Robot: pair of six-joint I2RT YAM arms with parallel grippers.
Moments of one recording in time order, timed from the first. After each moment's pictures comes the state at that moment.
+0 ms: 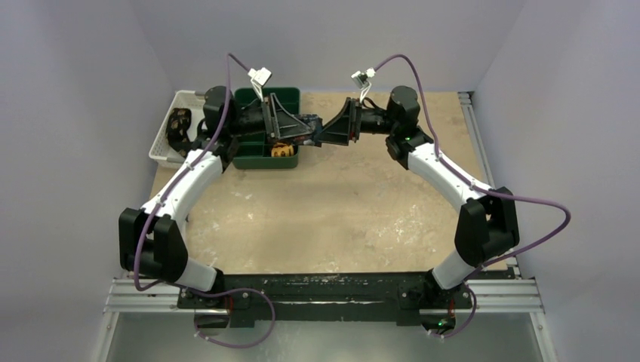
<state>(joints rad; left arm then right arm) -0.26 1.47 1.20 0.26 1.06 -0.91 0.41 1.60 1.28 0.39 -1.07 0.82</state>
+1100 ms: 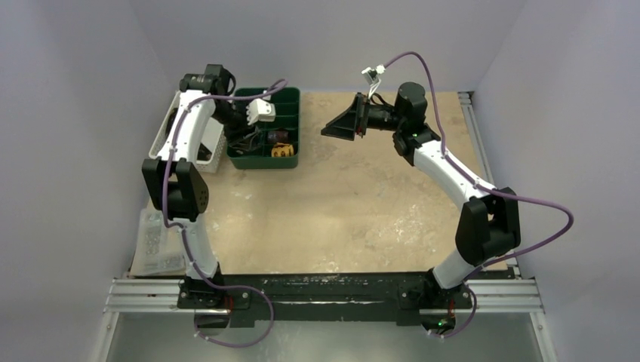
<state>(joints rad) -0.07 1.98 2.02 -1.36 0.53 1.21 0.35 1.60 1.29 0.33 -1.04 0.75</state>
